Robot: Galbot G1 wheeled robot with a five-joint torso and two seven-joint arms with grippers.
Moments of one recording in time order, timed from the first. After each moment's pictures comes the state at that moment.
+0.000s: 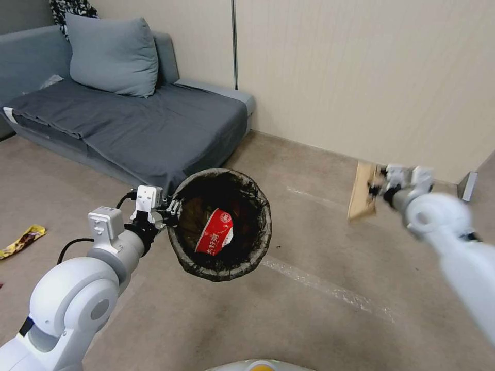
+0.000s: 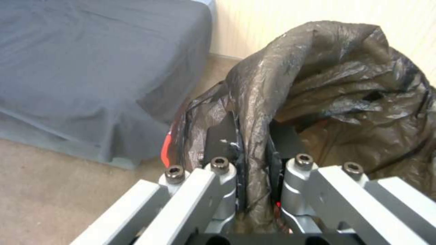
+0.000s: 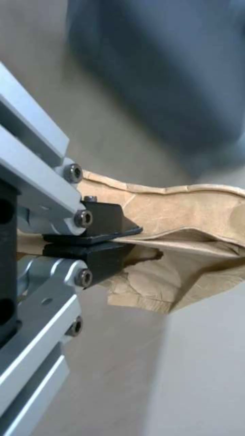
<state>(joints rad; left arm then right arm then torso) 1.38 -1.04 -0.60 -2.42 -0.73 0.74 -0.22 -0.86 0.76 0.45 2.06 1.29 -0.74 0.55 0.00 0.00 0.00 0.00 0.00</state>
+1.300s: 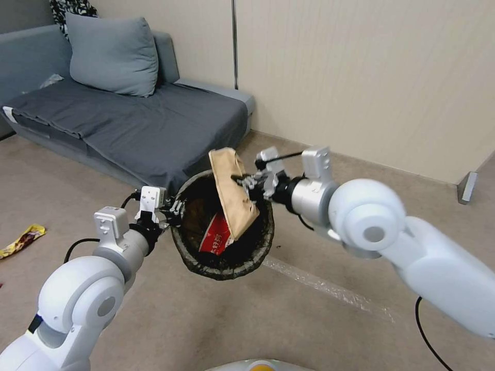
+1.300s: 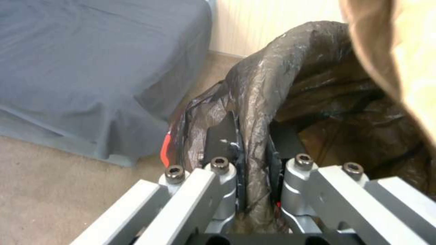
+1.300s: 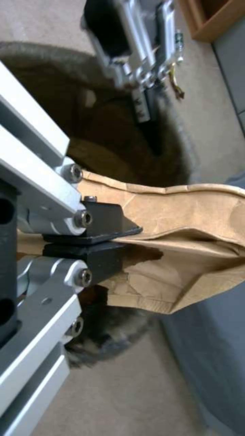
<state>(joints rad) 1.37 -1.06 -0.59 -2.40 -0.72 0.74 -0.21 -0.46 0.91 -0.27 2.22 1.43 -0.74 0.60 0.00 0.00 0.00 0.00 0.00</state>
